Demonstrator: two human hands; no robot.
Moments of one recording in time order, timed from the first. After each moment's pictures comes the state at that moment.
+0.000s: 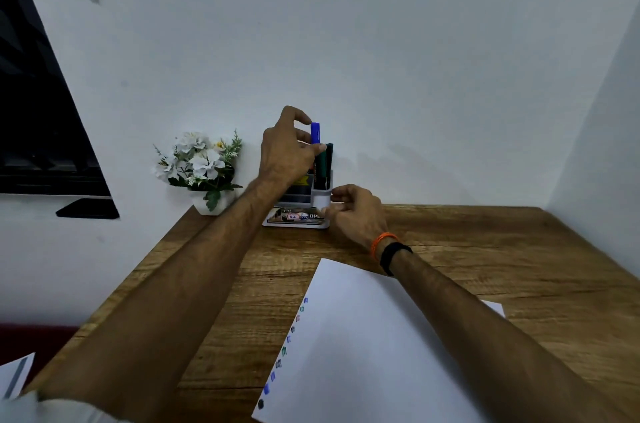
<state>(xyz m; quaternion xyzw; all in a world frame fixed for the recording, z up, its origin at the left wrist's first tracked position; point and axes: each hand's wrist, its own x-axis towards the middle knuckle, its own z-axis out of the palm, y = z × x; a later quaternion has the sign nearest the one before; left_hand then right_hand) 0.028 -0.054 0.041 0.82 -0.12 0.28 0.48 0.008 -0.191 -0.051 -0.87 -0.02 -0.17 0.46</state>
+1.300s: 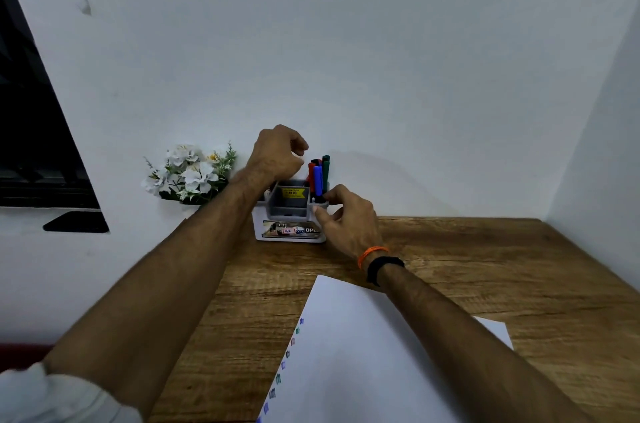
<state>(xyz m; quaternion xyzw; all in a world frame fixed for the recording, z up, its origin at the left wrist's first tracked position) 0.075 -0.037 0.055 0.92 -0.13 0.22 0.30 0.014 -0.183 -0.048 -0.88 -0.08 -0.26 0.38</state>
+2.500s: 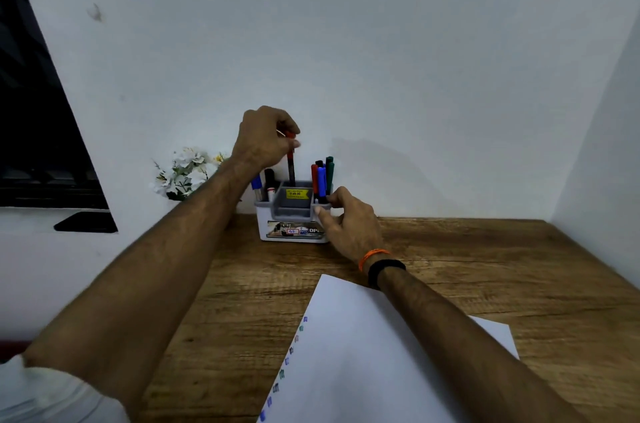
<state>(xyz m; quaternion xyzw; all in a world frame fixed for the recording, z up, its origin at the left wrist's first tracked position) 0.066 -0.016 0.077 0.89 -0.17 0.31 0.31 0.011 -0.183 -0.051 -0.88 -0.10 -0.26 0.38</state>
